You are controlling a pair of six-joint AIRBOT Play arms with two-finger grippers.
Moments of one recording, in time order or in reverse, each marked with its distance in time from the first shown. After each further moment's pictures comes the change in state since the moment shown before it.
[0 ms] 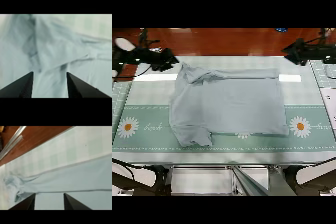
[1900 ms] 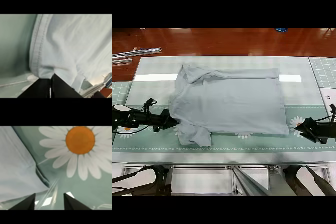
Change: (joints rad) left arm 0.224 0.365 -1.056 -0.142 -0.008 0.277; right arm -0.353 0.821 -1.231 -0.485 0.093 -0.034
